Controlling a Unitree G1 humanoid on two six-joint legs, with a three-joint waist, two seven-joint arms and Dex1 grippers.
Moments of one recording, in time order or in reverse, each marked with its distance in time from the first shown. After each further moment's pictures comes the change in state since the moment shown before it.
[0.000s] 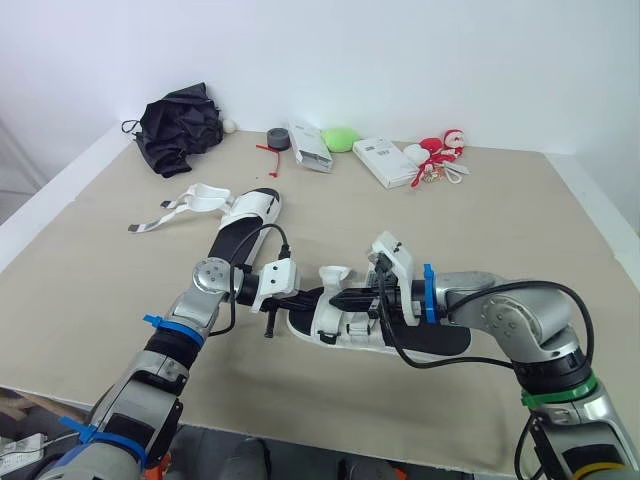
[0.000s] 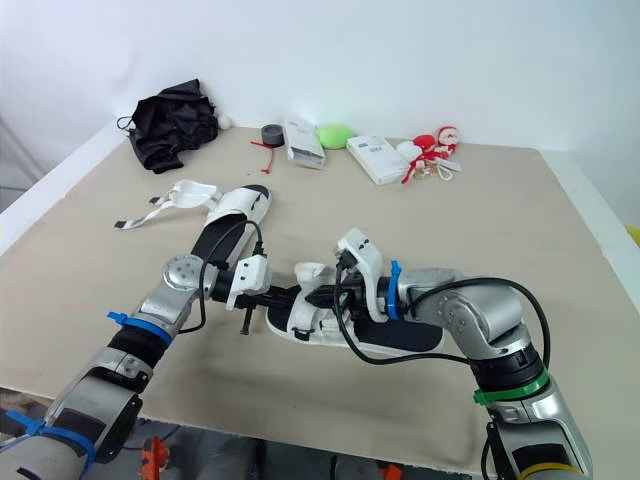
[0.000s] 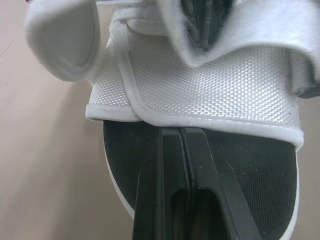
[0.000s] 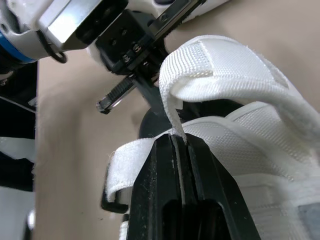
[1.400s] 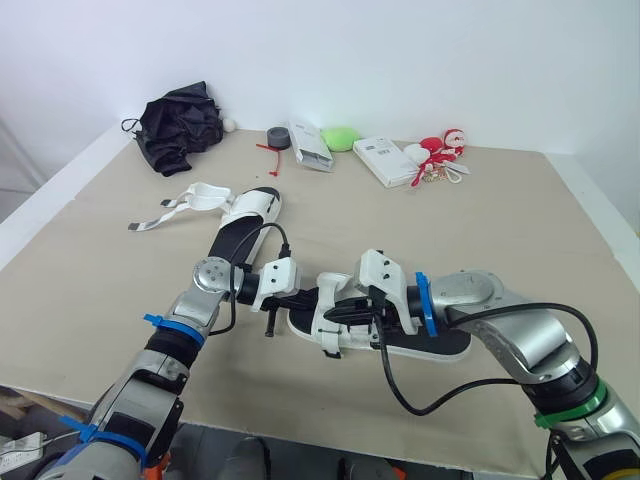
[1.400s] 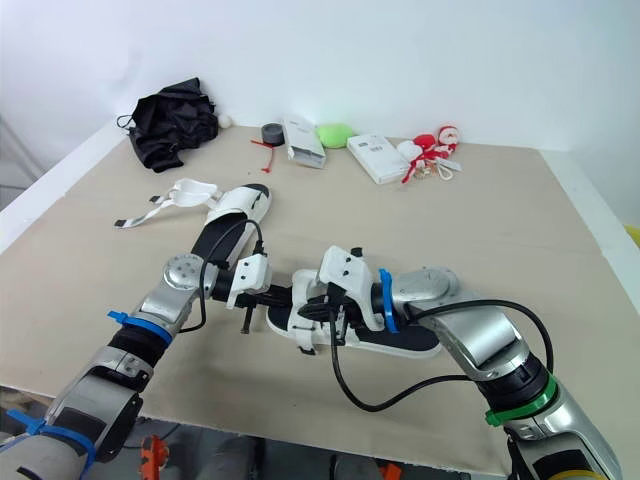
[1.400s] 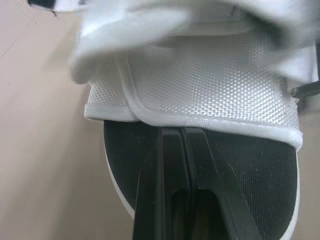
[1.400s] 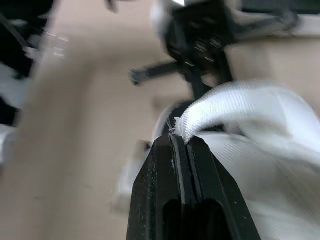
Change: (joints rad) left arm -0.005 -0.001 -0.001 0.004 0.000 -0.003 0.006; right arm 0.023 -0.110 0.161 -0.145 -0.197 -0.265 0.281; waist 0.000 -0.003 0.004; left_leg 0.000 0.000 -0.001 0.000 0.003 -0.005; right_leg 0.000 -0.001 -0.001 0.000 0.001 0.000
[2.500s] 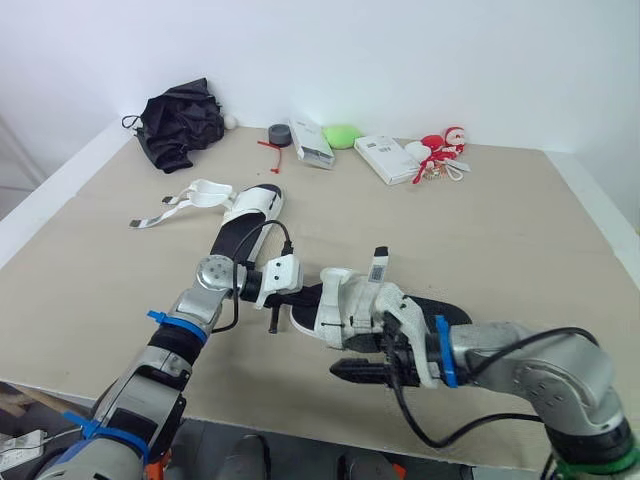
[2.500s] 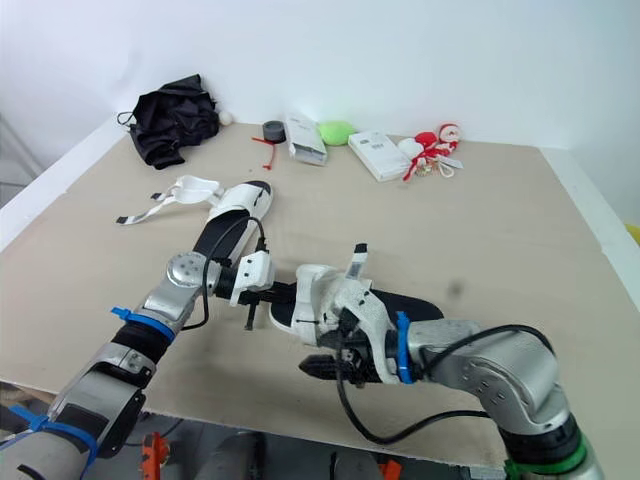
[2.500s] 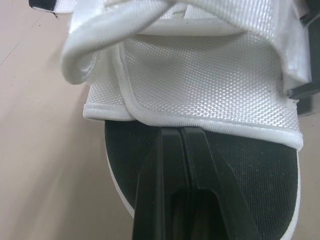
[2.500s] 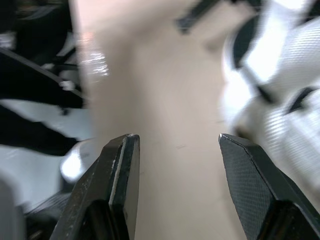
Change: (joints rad) left arm -0.029 -0.010 -0.013 0.026 -0.002 -0.014 0.015; right arm 0.194 0.079 -0.224 -0.228 0.336 0.509 -0.439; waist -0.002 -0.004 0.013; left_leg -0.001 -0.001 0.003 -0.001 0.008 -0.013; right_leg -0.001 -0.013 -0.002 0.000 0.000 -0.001
